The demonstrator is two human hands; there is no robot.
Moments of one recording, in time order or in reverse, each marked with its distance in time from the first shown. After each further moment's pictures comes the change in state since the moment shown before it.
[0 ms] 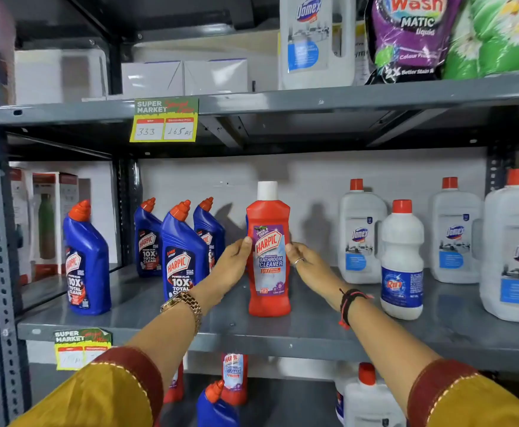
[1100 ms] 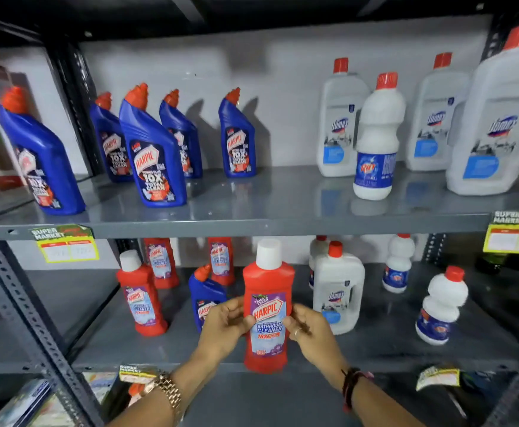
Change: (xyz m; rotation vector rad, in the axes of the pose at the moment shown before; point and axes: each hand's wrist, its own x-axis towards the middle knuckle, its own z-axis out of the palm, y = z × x) left_hand -0.210 -0.166 0.074 -0.251 -0.159 -0.324; right_hand -0.233 0.159 0.075 0.207 -0.061 0.311
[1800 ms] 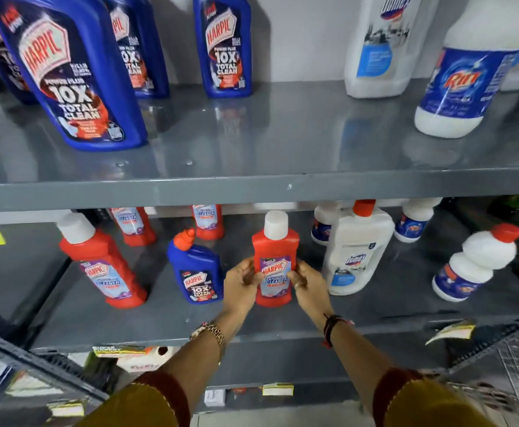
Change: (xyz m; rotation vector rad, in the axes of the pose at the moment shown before) left_hand 0.103 -0.103 0.023 0.012 0.110 -0.141; right_hand 0.098 0.102 0.025 -0.057 0.208 0.213
